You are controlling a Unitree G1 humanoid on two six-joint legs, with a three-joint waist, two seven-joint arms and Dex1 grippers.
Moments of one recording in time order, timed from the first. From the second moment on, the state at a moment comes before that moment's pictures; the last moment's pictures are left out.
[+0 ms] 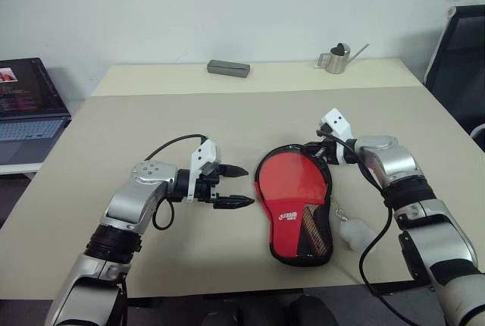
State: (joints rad) left arm -0.53 0.60 -0.16 0.08 -0.35 0.42 -1.26; right arm -0.93 -0.45 0.16 0.69 0.12 0.45 0.88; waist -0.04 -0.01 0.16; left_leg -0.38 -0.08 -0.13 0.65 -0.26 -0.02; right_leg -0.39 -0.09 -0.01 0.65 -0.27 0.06
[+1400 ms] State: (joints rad) left arm -0.76 0.39 -0.26 0.33 -0.26 0.29 -1.27; right arm -0.54 -0.65 -0.09 -0.10 0.37 0.90 0.90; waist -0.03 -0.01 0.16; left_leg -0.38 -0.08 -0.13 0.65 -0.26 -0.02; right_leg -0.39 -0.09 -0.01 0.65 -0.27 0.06
